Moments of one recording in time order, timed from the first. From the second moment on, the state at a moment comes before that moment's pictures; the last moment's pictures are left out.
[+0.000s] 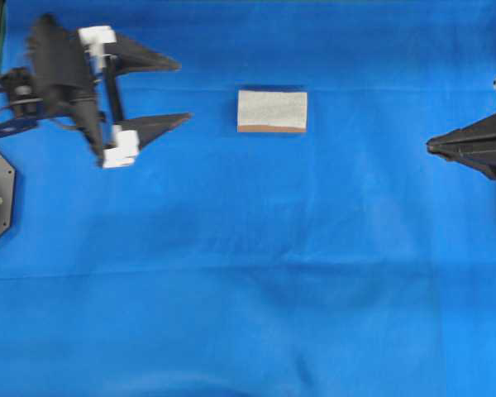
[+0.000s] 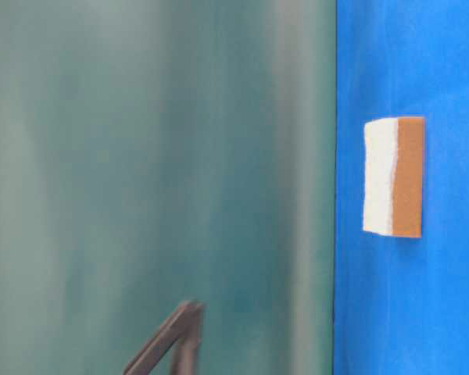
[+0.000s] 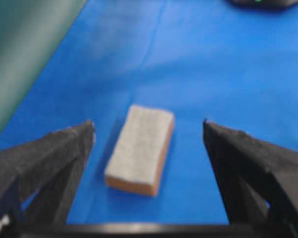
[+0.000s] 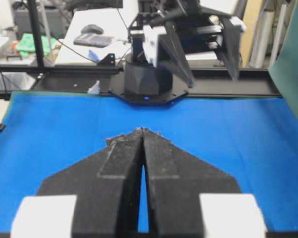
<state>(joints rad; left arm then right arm) 0.24 -0.39 0.98 -0.02 -0.40 0.14 0.00 -0.95 1.15 0.00 -0.24 0.01</state>
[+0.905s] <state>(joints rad) 0.30 0.30 0.65 -0.02 -0.39 0.31 0.00 -0.93 1.15 0.00 -0.23 0.01</state>
